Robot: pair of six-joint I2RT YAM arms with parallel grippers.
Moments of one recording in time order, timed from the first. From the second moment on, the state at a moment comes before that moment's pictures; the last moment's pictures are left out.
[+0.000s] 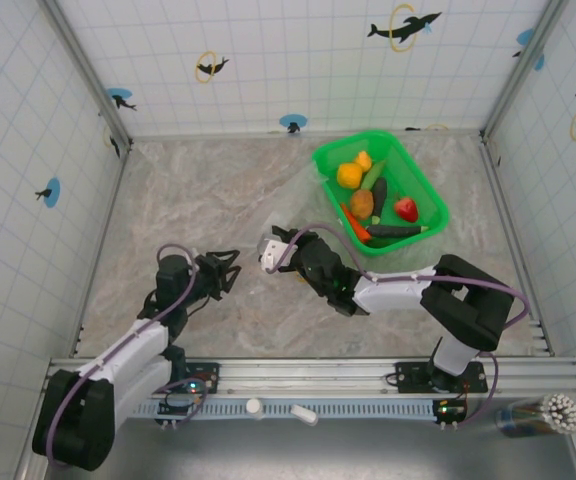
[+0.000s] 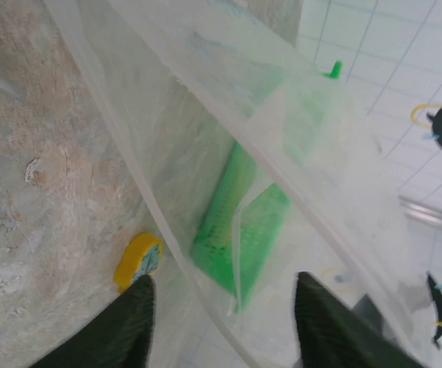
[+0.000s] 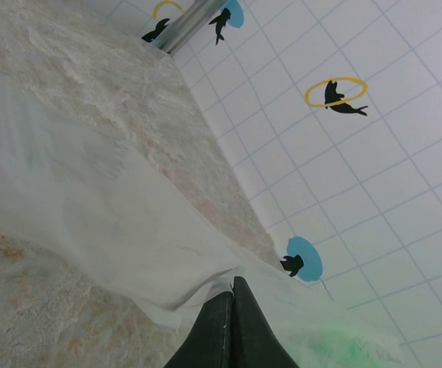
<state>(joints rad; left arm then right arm) -0.29 0.89 0.14 0.35 0.47 -1.63 1.07 1.66 0.75 0.76 0.41 -0.80</state>
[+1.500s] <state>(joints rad) -0.68 1.69 1.53 -0.94 0.09 -0.16 0.49 1.10 0.74 0.02 -0.38 0.61</state>
